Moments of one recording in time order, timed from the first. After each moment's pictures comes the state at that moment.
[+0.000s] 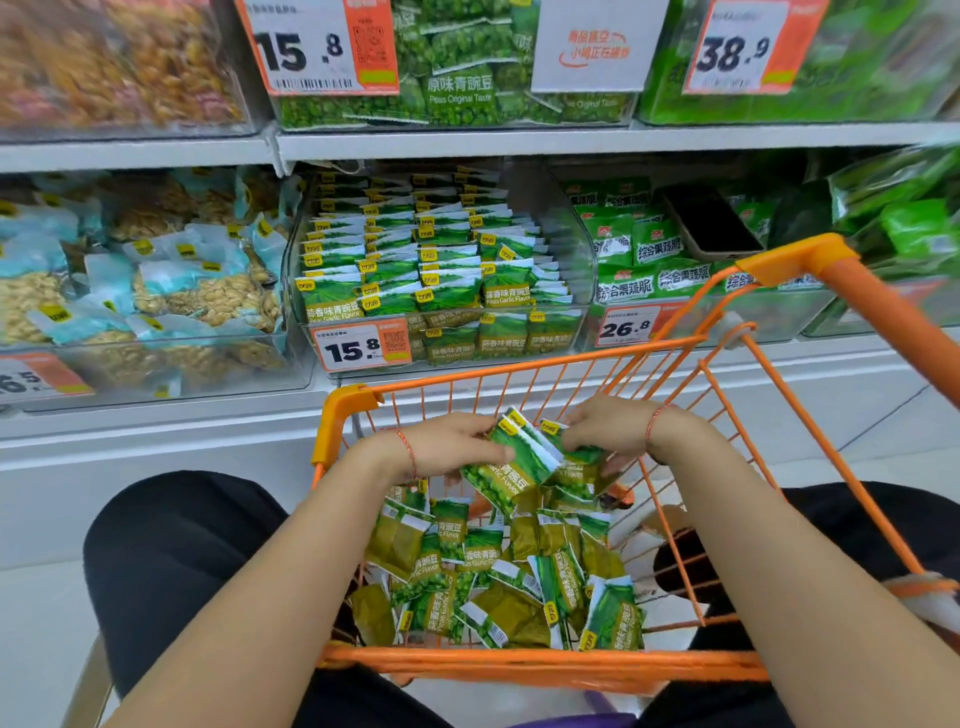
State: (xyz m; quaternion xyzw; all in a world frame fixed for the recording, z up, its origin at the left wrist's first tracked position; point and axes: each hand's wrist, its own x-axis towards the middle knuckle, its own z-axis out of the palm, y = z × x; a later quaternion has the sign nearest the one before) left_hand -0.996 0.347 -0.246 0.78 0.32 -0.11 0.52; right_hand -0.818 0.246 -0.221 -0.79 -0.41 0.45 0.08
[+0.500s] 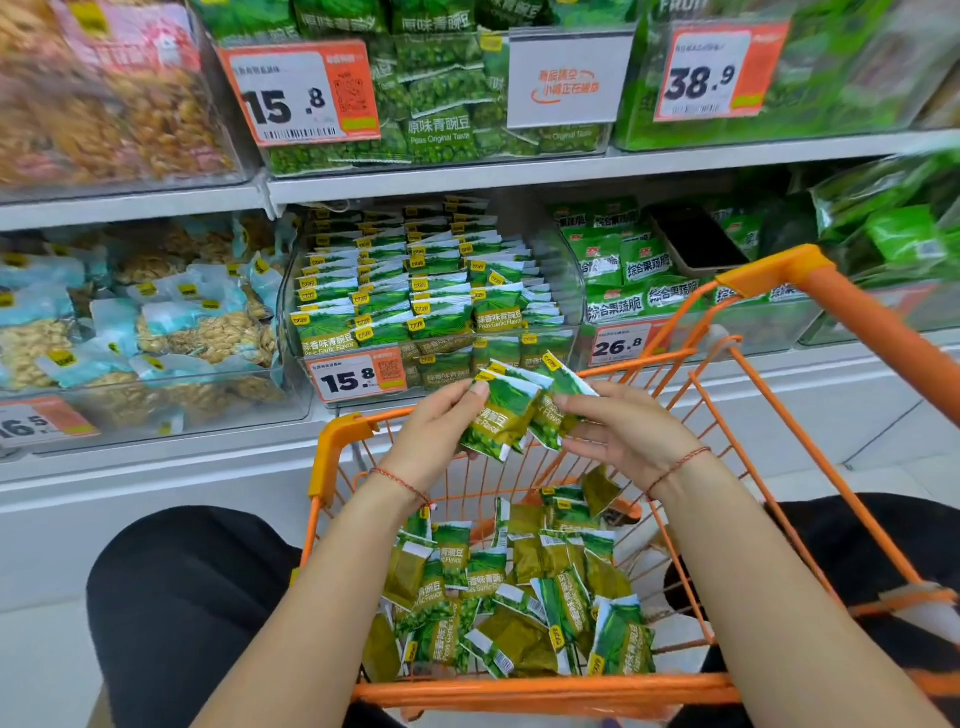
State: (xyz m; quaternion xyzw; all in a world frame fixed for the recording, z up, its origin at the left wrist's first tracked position) left_hand -0.988 0.333 -0.231 0.64 0.33 0.23 0.66; right_hand -0.827 0.225 -0.206 -0.60 -0.19 0.52 0.57
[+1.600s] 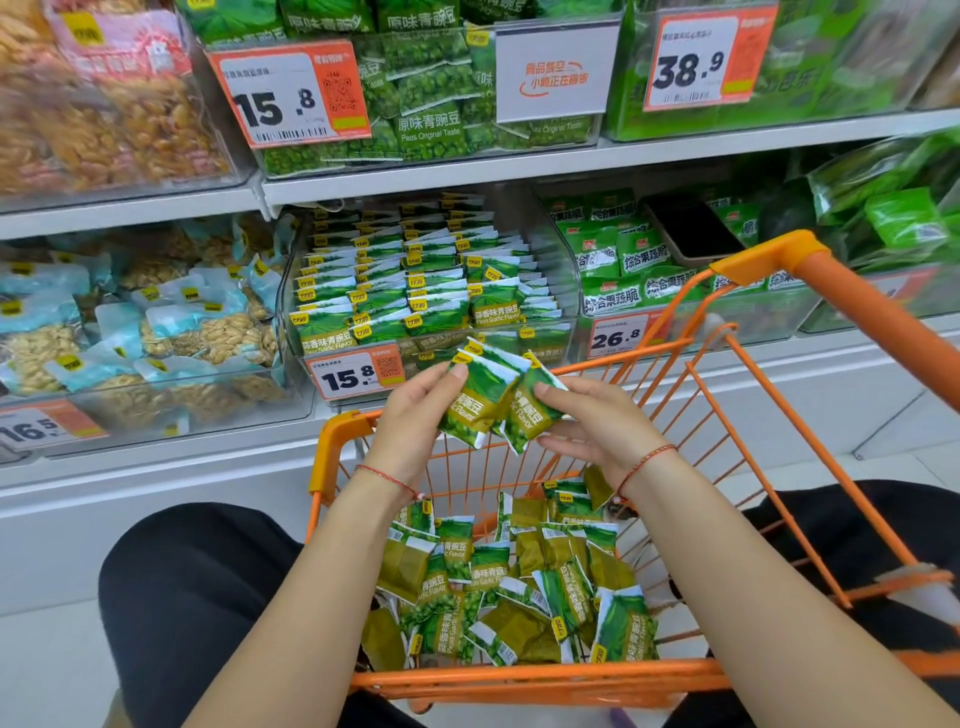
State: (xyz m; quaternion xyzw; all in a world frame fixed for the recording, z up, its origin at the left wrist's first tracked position) left_hand -0.994 0.335 -0.225 0.58 0.31 0.33 0.67; right_hand -0.849 0.230 -0.209 -0.62 -0.20 0.50 0.58
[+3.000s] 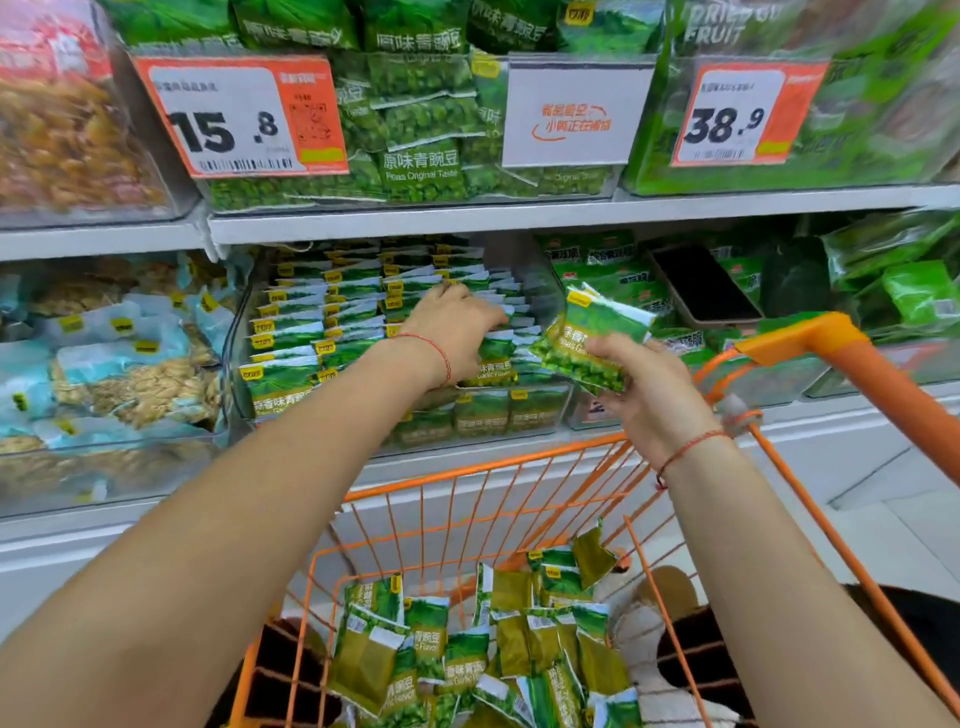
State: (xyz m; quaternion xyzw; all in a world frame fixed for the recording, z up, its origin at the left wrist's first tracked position) left_hand -0.876 0.467 -0.175 0.97 0.23 0.00 -0.06; right_hand -0.765 0.297 -0.183 -0.58 -0.15 0.37 0.71
